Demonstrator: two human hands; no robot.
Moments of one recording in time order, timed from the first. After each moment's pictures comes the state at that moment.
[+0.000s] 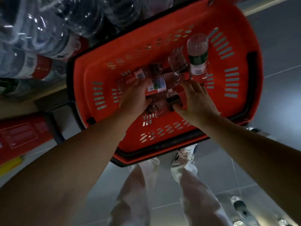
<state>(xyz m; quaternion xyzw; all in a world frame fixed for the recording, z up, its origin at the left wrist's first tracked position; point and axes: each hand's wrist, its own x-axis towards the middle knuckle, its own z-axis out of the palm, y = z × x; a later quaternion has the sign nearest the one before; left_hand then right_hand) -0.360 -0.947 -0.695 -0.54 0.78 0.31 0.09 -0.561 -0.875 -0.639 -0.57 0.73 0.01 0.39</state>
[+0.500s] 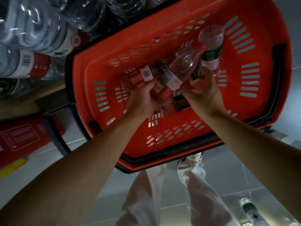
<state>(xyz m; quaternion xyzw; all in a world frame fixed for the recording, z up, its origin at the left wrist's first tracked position) -0.357 -0.939 -0.701 -0.56 0.66 0.50 -0.05 -0.545 -0.889 -0.665 -0.38 0.78 -0.23 0.45</state>
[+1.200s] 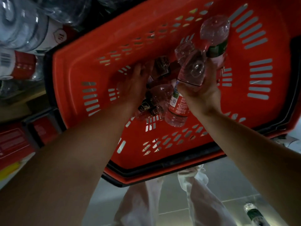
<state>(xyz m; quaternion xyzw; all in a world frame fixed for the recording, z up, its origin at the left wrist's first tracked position) -0.356 -0.982 -0.786 -0.55 0.78 0.25 0.17 -0.543 -0.891 -0.712 -0.30 0.81 -0.29 0.42</state>
